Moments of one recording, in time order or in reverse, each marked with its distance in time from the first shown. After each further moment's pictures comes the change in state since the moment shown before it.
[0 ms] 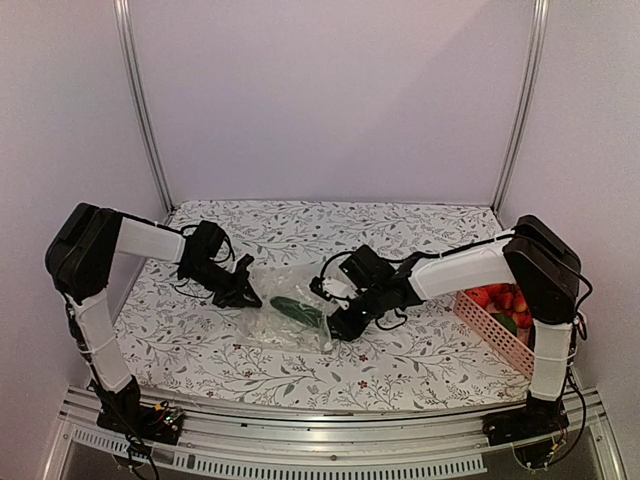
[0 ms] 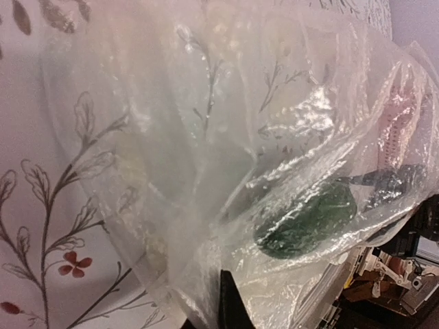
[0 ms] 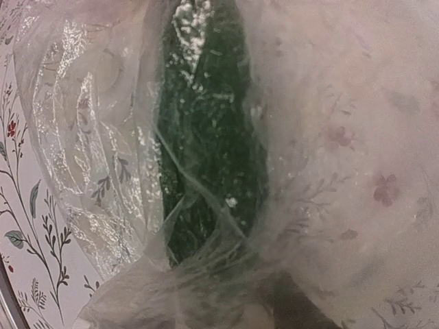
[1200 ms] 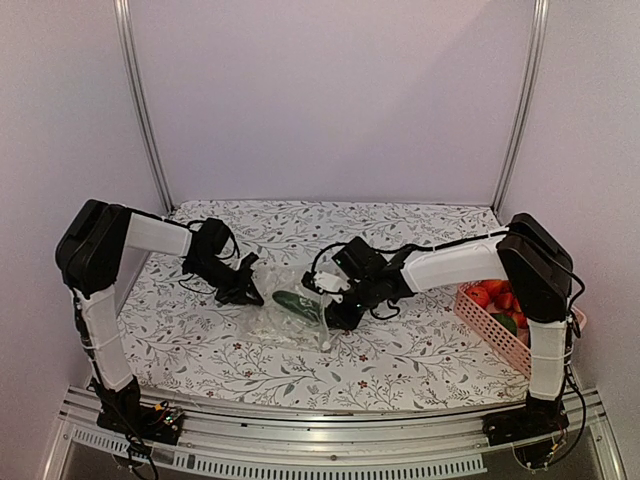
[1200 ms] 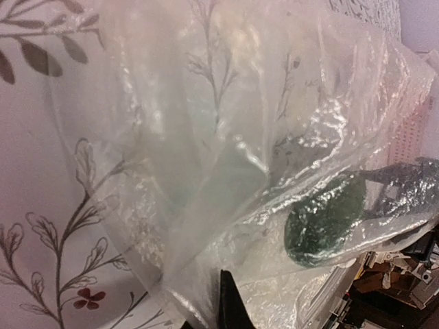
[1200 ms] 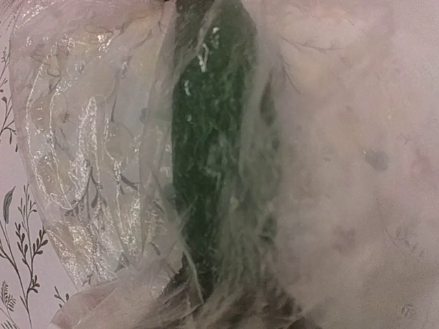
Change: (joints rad) left arm -0.002 0.082 0.110 -0.093 -0.018 0.082; right arm -0.011 0.042 0.107 -0.051 0.067 -0.164
